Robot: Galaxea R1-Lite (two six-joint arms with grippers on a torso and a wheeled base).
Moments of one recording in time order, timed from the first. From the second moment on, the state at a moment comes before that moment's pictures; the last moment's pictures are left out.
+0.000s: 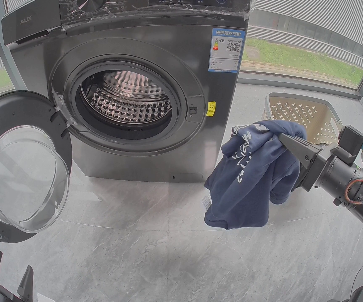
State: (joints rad) left arm 0.00 0.02 -0.02 0.00 0.01 -0.05; right arm 0.64 1.41 -0.47 -1.08 -0.04 0.17
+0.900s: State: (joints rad) left arm 0.00 0.02 -0.02 -0.01 0.01 -0.05; right arm 0.64 1.41 -0.47 -1.08 -0.04 0.17
